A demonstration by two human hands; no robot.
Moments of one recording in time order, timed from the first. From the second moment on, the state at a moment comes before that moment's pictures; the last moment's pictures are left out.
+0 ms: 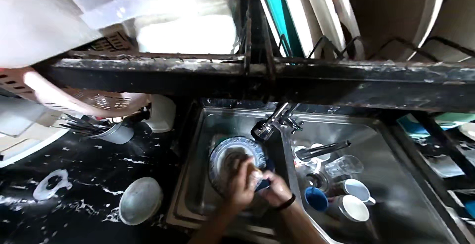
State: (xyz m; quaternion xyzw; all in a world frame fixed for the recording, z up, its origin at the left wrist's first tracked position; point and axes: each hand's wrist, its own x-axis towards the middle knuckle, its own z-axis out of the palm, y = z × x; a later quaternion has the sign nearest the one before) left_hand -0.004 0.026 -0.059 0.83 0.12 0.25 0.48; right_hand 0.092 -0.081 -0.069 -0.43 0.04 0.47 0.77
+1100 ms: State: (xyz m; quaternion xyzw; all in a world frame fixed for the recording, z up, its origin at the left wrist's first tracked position) left_hand 0.072 0.151 -0.207 0.30 0.52 0.29 0.75; right_hand 0.150 -0.021 -0.276 -0.87 -0.22 0.45 0.04
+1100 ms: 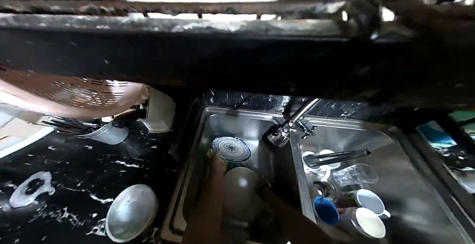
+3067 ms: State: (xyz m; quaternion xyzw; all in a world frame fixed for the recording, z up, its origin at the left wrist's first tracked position) left_hand -0.044 0.066 -0.043 0.84 0.17 0.19 0.48; right_hand 0.104 -0.108 -0.072 -0.42 0.20 0.45 0.76
